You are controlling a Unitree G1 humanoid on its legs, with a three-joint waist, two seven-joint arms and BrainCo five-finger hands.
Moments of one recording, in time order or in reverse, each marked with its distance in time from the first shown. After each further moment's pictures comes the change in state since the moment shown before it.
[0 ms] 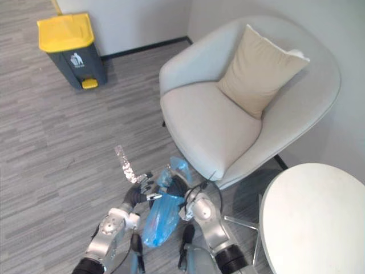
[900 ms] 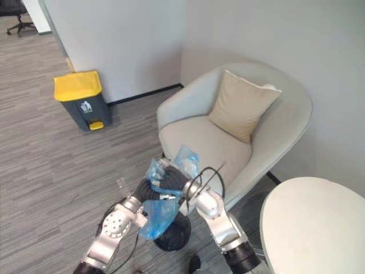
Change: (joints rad) left arm 0.015 0.007 -0.087 -0.239 0.373 -0.130 0.049; right arm -0.093 -0.087 0.079 -0.220 0.150 -0.048 0.082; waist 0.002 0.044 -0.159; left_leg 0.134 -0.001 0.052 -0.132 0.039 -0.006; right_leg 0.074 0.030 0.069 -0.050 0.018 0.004
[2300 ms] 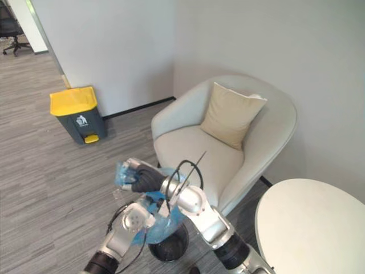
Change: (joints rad) left arm -0.091 -0.090 -0.015 0.261 0.144 0.189 0.038; right arm -0.066 0.020 0.174 -0.113 0.174 0.117 0.028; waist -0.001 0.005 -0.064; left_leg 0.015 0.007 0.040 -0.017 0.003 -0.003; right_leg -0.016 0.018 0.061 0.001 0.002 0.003
